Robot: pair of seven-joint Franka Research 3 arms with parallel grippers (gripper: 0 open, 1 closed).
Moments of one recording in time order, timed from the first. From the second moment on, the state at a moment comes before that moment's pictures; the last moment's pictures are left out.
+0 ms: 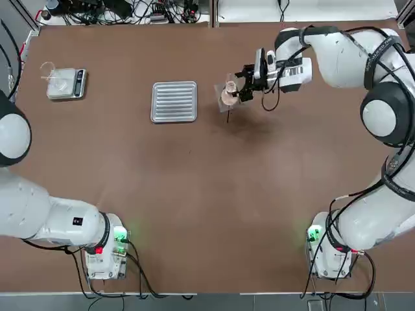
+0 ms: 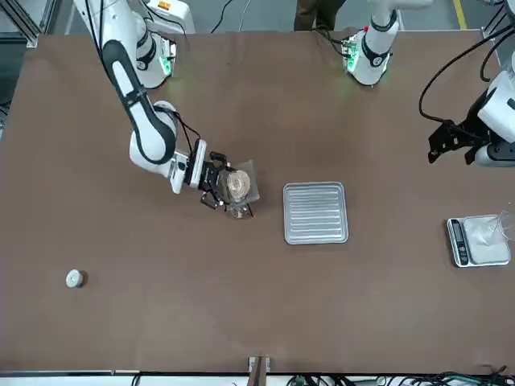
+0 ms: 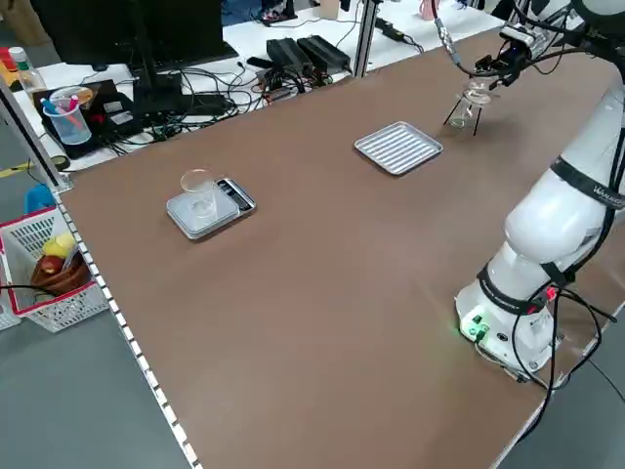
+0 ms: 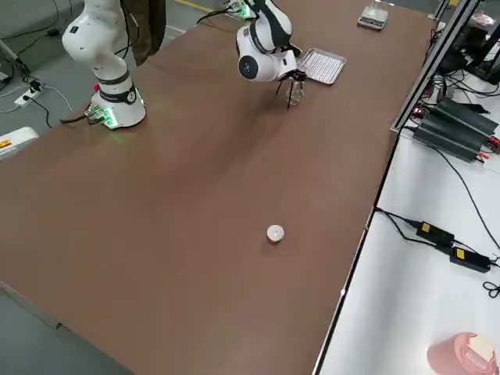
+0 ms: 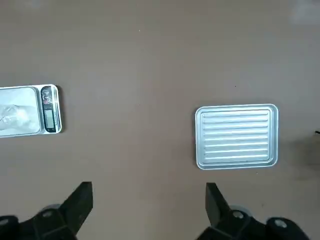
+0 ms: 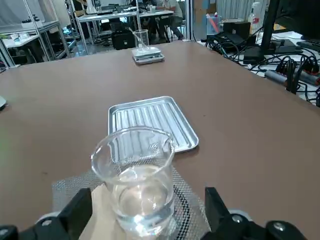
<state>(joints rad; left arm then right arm) -0.10 0.02 0.01 -1.56 -0.02 1.67 -0.06 0.29 0.38 0.21 -2.14 1.79 2.38 -2.39</state>
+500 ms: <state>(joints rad) -0.10 0.02 0.01 -1.56 -0.02 1.66 -0.06 0.26 0.35 0.21 -2.16 1.79 2.38 -2.39</state>
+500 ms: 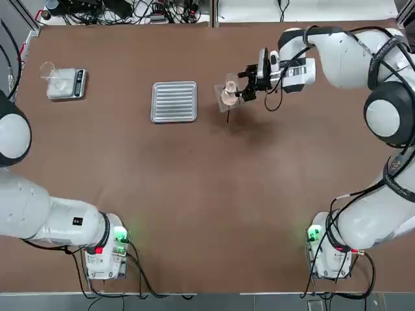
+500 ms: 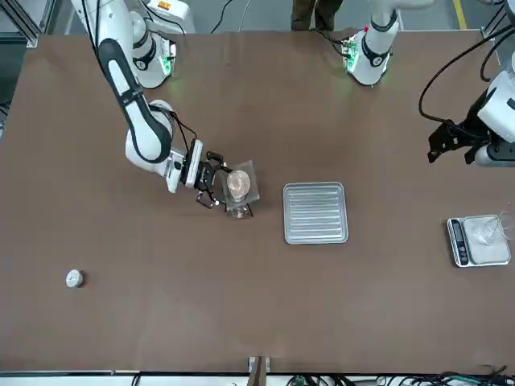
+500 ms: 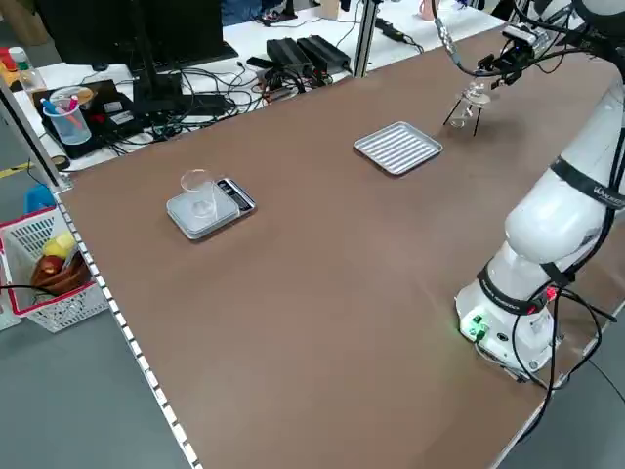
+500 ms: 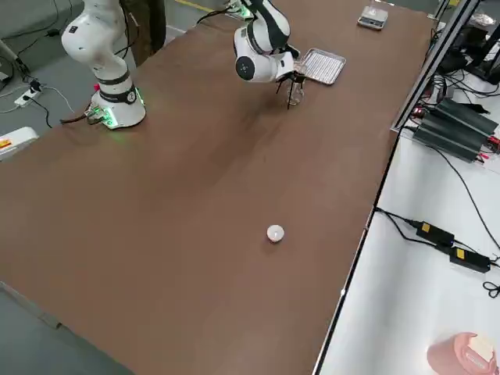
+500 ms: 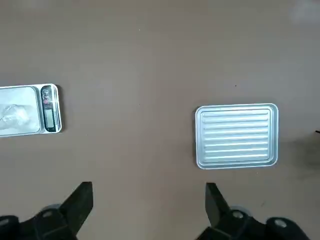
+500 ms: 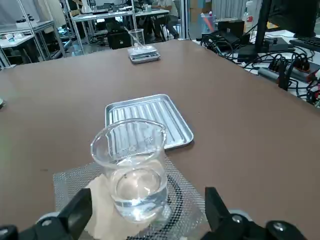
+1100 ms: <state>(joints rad) -0.10 0.02 0.01 -1.56 -0.02 1.66 -0.06 0.07 0.19 0.21 -2.19 1.72 2.33 -2.39</state>
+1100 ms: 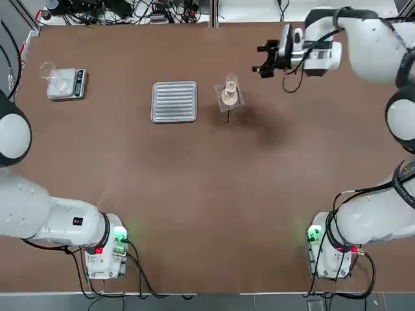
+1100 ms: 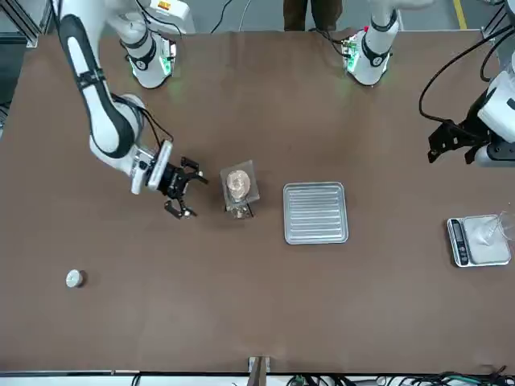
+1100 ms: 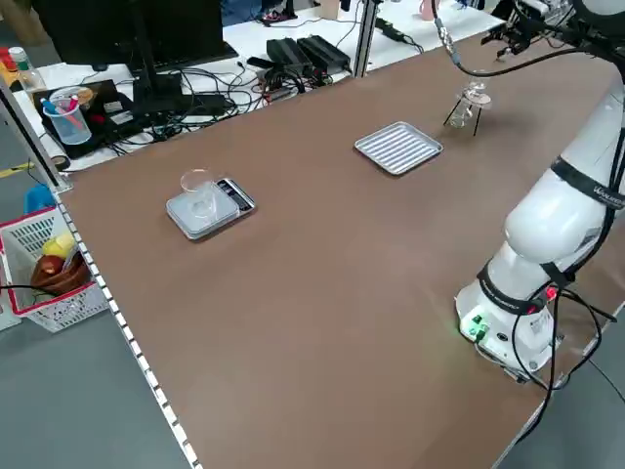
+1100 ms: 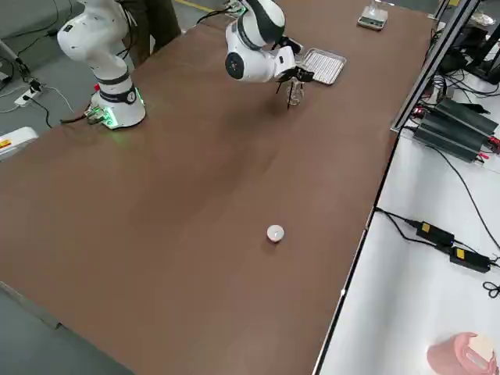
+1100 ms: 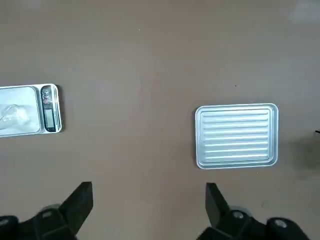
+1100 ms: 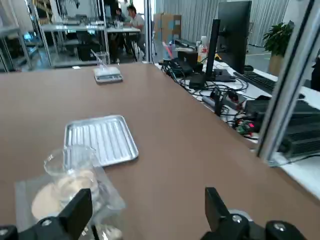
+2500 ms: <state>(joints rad) -0.10 0.02 0.01 -1.55 -0.02 1.66 -0.06 -0.21 0.29 0.21 -1.61 0.22 2.36 -0.76</state>
